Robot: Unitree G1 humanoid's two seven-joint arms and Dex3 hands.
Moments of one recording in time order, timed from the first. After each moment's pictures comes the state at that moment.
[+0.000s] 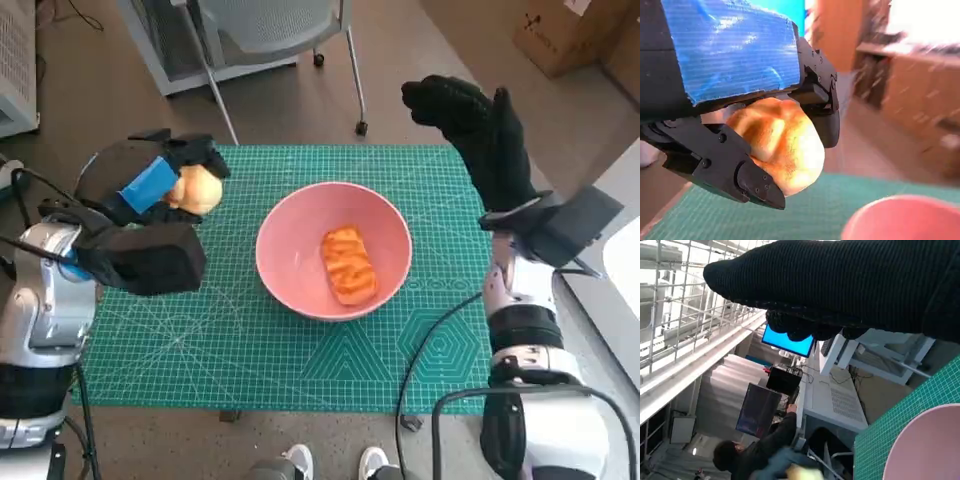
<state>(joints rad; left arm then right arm) -0.59 0.71 -0.11 -0.01 0.52 0.05 -0.34 -1.03 -0.20 -0.26 1.18 0.19 -0.78 0.67</state>
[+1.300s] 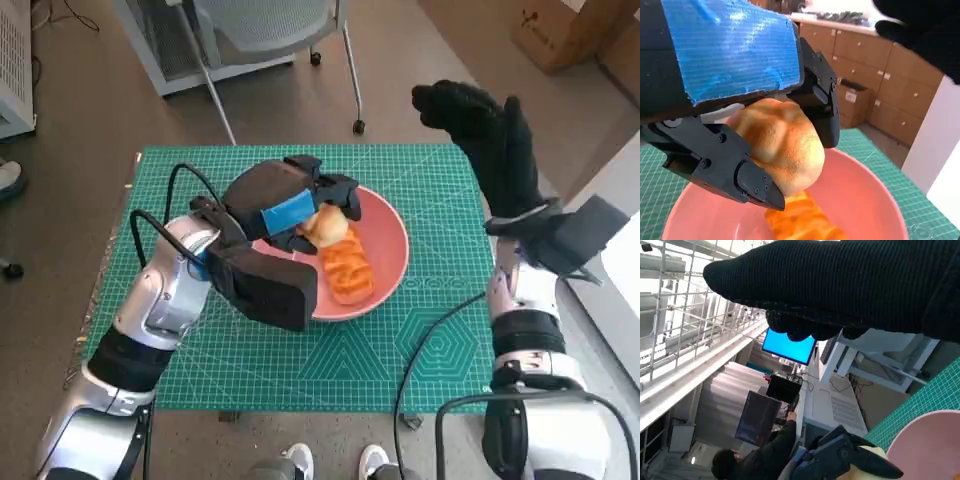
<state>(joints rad) -0.76 0.45 -0.35 0.19 0.55 -0.08 -0.41 -1.00 -0.20 -0.27 1.16 0.20 -0.82 0.67</state>
